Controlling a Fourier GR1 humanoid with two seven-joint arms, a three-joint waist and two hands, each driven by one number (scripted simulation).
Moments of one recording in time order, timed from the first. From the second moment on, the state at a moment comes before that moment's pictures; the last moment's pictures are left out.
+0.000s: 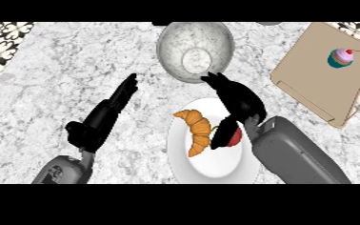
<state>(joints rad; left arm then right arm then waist) -0.19 0.32 -0.38 -1.52 0.23 0.07 0.00 -0.58 -0.33 0.60 -1.47 0.25 0.20 0.74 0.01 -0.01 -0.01</state>
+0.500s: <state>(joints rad) -0.19 0.31 -0.35 -1.55 0.21 0.06 0.03 -0.72 -0.21 0.56 -1.47 0.06 0.38 1.02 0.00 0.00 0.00</state>
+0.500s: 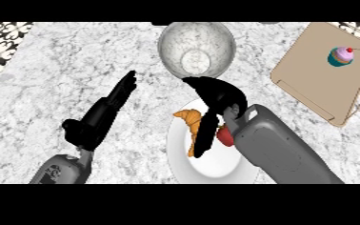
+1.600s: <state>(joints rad) -0.15 0.26 -0.28 -1.56 0.16 -0.01 0.04 -0.55 -0.14 0.67 -1.51 0.45 0.33 0.98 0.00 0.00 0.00</state>
